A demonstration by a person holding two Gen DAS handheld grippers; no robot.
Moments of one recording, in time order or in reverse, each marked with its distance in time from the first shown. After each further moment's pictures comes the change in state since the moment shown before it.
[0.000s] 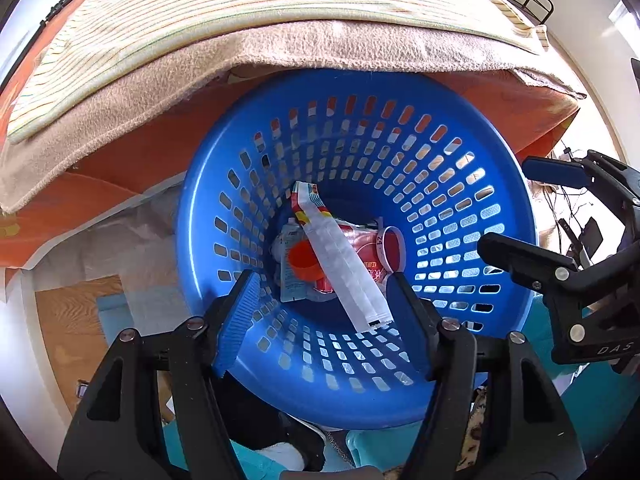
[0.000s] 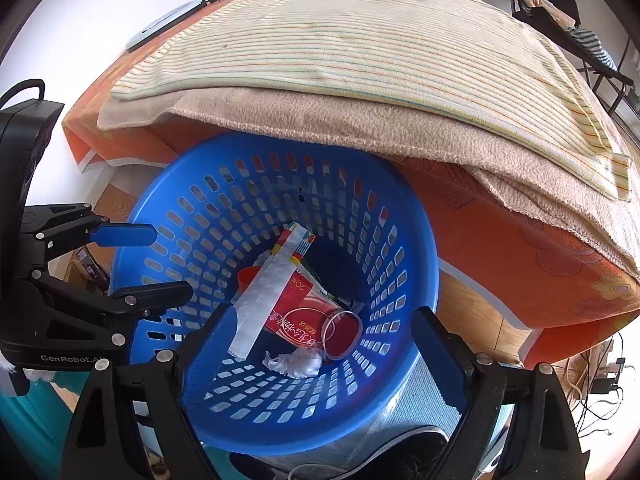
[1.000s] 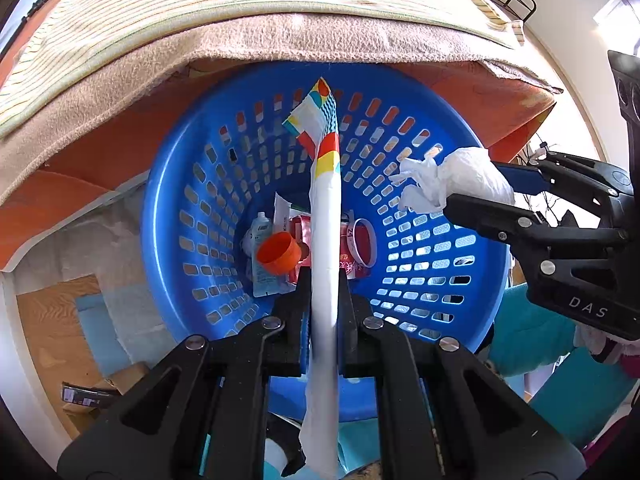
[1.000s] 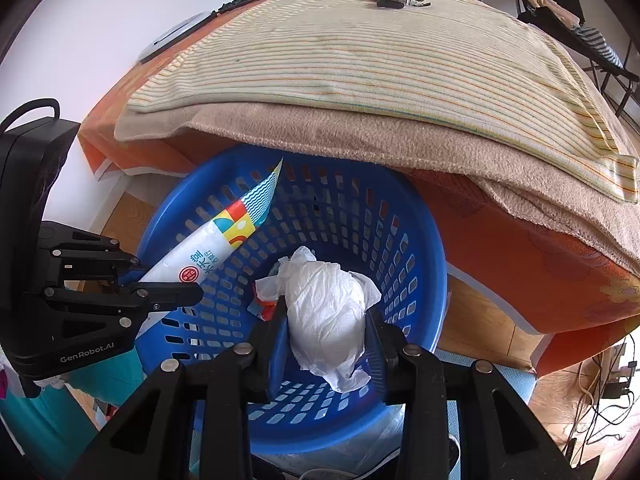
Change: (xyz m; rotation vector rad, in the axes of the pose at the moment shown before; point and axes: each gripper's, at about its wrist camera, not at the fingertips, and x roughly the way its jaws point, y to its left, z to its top) left arm 0.000 -0.008 -0.002 0.016 0.026 -0.094; right arm -0.009 -0.004 0.000 0.002 -0.029 0.058
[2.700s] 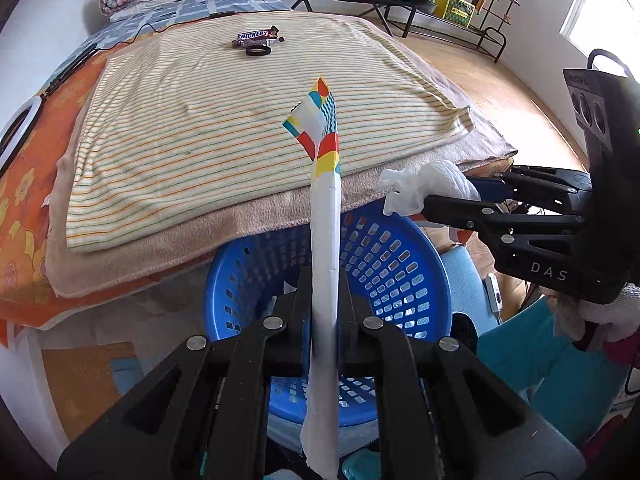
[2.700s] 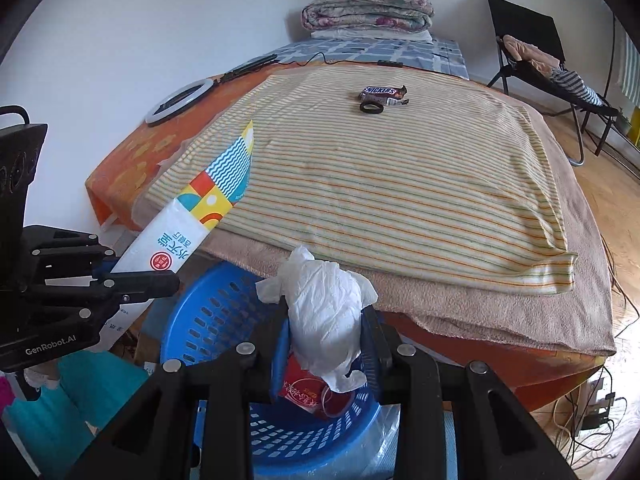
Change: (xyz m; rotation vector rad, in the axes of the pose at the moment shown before) left arm -0.096 -0.015 0.018 0.087 -0.266 0.010; right arm -0.075 -0.008 0.045 -0.004 -0.207 -0.028
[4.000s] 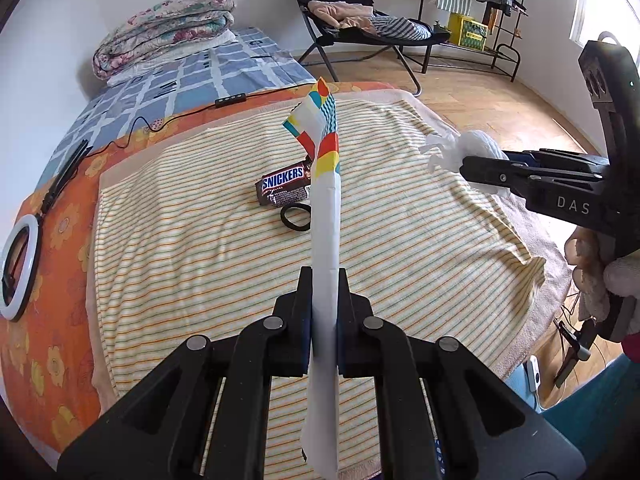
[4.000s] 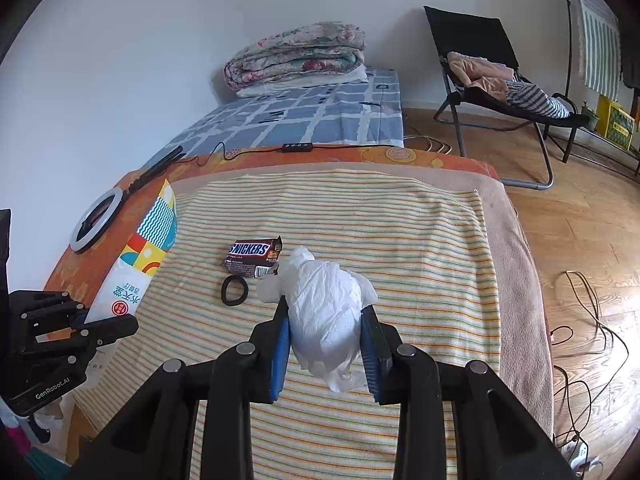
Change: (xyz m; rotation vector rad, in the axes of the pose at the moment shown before) left arm 0.039 0.047 0.222 0.074 -0.126 0.103; right arm 0.042 -0.143 0.209 0.153 -0.141 -0.099
